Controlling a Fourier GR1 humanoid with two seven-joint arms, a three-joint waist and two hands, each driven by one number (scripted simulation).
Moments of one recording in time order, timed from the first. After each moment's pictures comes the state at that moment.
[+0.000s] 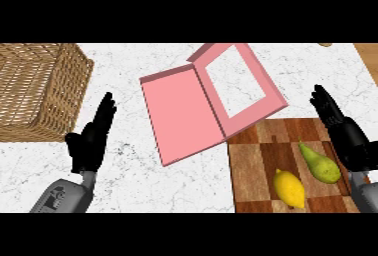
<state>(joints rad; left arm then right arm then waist) -0.19 0.32 -0.32 -1.38 0.26 0.38 -0.04 -0.16 -0.58 0.25 -1.40 -0.33 -0.14 -0.18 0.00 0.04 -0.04</state>
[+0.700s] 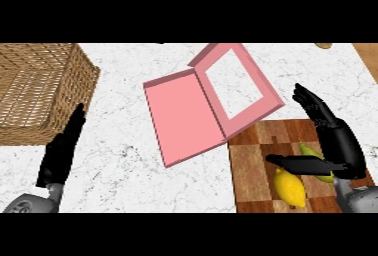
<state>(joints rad) -0.09 0.48 -0.29 -1.41 0.17 0.36 0.00 -0.14 -0.50 0.26 -1.59 -0.23 -0.22 -0.25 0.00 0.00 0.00</state>
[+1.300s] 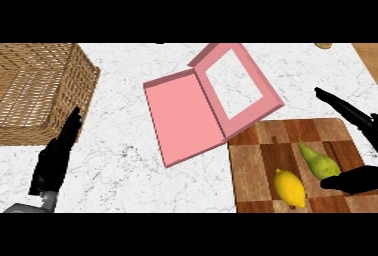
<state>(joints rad) -0.03 0.49 -0.27 -1.49 0.14 0.36 0.04 -0.13 -0.89 0.26 -1.70 -0.02 0.03 -0.13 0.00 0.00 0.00</state>
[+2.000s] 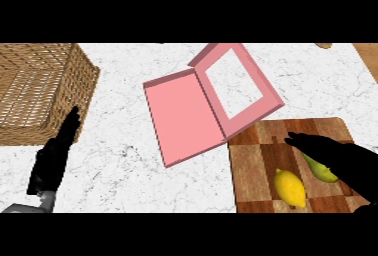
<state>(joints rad) -0.02 0.47 -0.24 -1.50 0.12 0.33 0.05 -0.15 -1.01 0.45 -1.97 0.13 0.35 0.33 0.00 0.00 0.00</state>
